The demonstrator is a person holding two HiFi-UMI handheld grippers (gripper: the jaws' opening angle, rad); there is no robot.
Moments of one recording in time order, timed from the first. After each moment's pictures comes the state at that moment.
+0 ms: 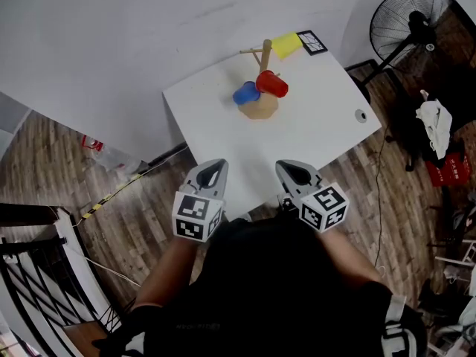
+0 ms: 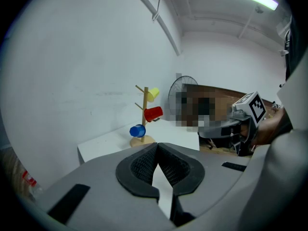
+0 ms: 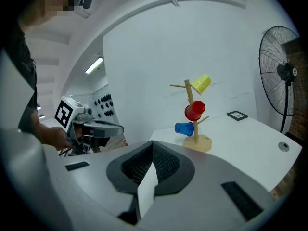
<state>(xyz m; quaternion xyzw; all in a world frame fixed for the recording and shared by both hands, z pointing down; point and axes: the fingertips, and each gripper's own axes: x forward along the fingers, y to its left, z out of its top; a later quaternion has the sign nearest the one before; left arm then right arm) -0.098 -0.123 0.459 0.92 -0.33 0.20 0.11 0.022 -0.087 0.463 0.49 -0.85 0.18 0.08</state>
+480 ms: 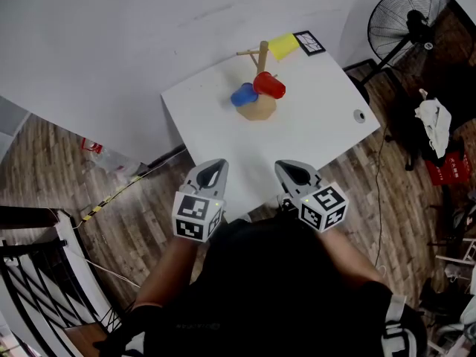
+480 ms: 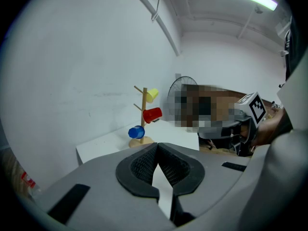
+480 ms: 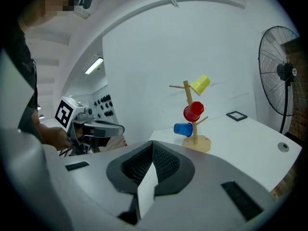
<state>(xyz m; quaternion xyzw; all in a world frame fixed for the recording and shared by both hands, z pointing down) -0.092 -0.126 0.457 0.92 -0.33 0.19 0.10 0.026 -0.089 0.462 0.49 -0.85 0.18 0.08</state>
